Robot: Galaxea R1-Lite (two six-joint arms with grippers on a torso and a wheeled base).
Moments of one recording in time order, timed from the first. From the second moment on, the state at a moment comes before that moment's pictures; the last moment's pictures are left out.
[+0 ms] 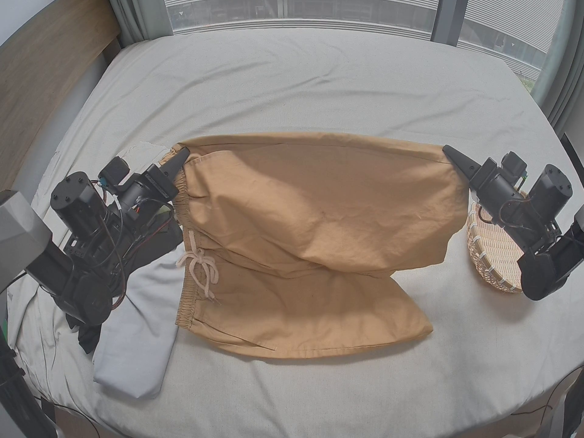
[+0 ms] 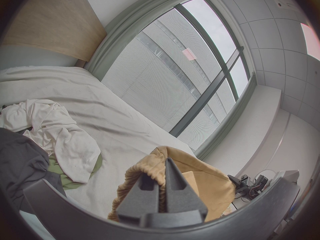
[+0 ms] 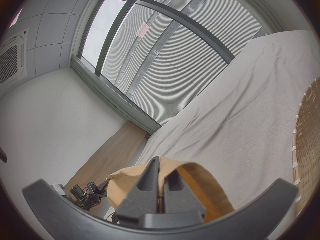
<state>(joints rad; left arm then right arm) -0.22 2.00 -0.76 -1.55 -0.22 -0.60 0.12 1.96 -0.75 -1.54 0.43 0.76</state>
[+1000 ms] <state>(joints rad) -0.22 2.23 -1.01 -1.48 -0.15 -0.61 0.12 2.09 -0.81 -1.54 0.35 0.72</state>
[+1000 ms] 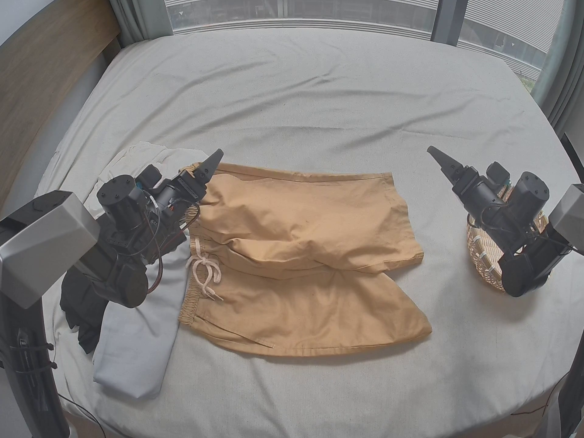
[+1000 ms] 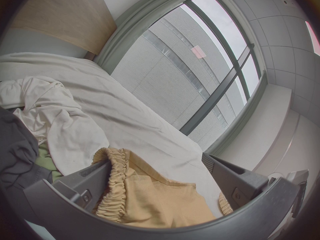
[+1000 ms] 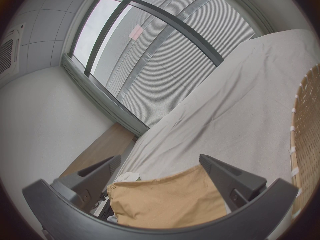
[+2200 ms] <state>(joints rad) -0.25 2.02 -0.40 -1.55 -0.18 -0.54 0.22 2.17 -0.20 -1.54 0.35 0.40</state>
